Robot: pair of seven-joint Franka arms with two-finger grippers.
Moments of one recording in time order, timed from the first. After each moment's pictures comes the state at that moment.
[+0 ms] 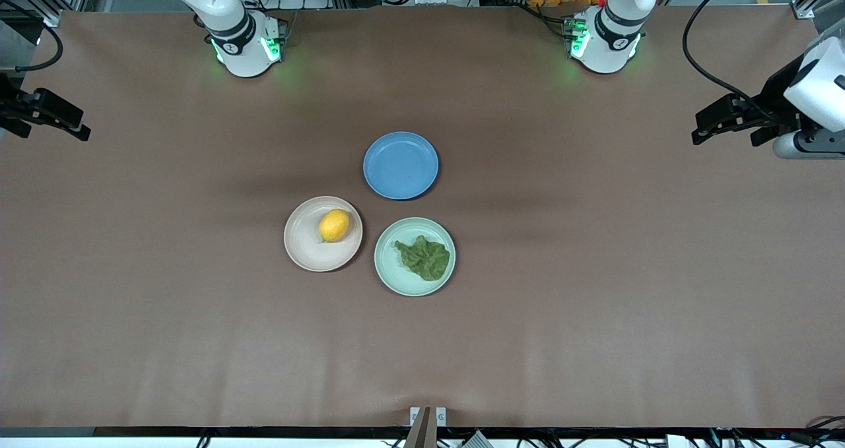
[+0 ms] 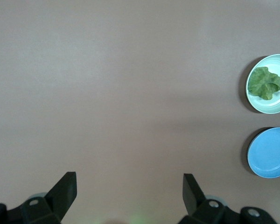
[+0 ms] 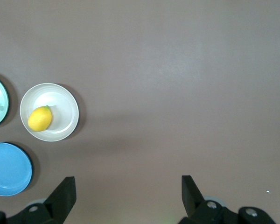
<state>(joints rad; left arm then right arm) -0.02 0.04 -0.09 -1.47 -0.07 1.48 -0.12 0.04 -0.04 -0.08 -1.55 0.00 1.50 0.02</state>
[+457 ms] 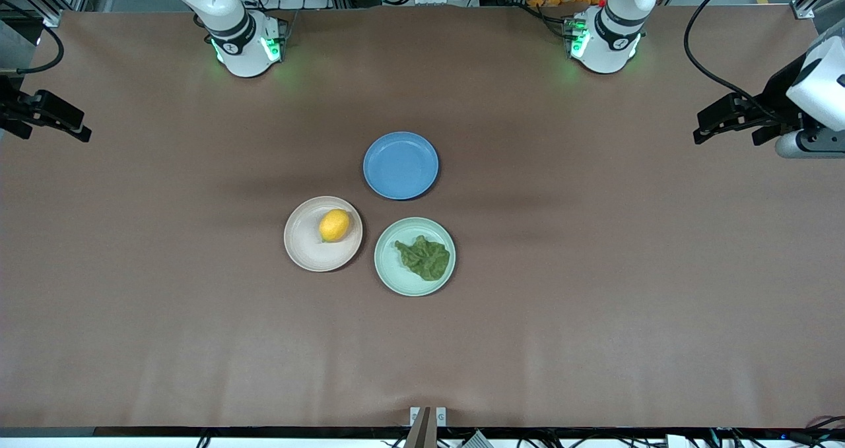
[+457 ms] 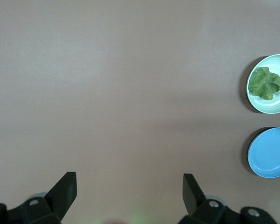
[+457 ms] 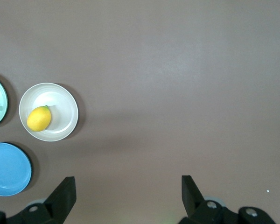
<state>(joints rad) -0.02 0.04 -0.09 -1.47 -0.07 1.47 -0.12 0.03 -0.03 -0.08 -1.55 0.00 1.50 0.02</state>
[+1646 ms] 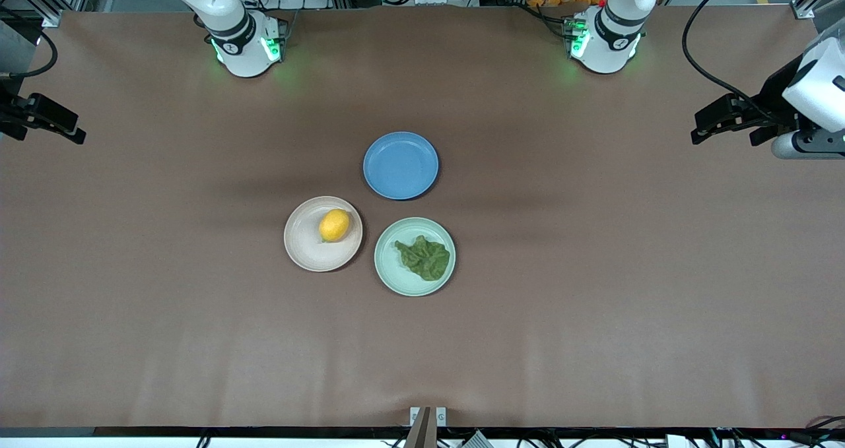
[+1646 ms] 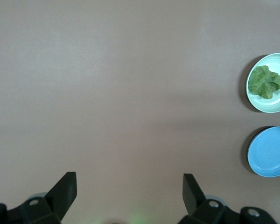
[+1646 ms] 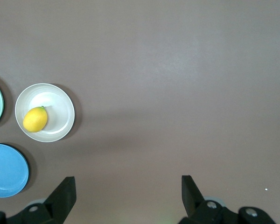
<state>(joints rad) -0.02 0.04 -0.09 -1.47 -0.07 1.47 -0.12 0.02 -0.03 -0.09 -1.55 0.00 1.50 0.01</state>
